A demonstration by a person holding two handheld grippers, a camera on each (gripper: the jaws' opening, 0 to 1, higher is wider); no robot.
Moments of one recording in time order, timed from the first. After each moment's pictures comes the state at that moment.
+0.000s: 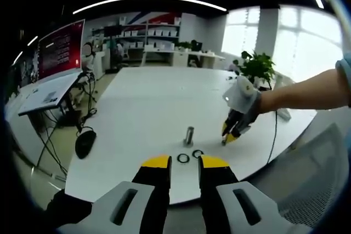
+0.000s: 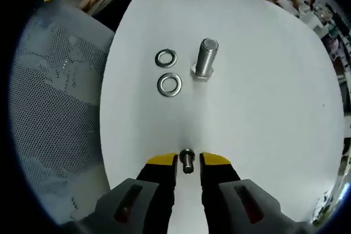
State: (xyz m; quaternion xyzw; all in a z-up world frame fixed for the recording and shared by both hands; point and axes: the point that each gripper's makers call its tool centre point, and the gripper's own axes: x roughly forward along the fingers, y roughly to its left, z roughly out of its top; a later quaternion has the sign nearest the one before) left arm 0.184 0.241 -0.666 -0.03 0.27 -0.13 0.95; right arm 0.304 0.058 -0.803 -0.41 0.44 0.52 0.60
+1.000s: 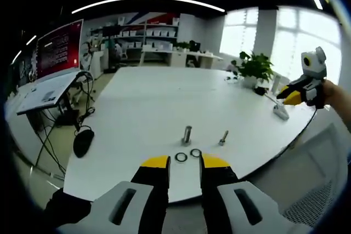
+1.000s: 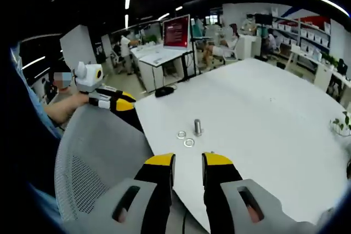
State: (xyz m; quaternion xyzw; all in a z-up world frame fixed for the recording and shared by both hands) left arm 0.179 0.240 -0.676 -0.02 0.30 -0.14 0.94; right arm 0.219 -0.012 -0.610 -0.09 0.28 0.47 0.83
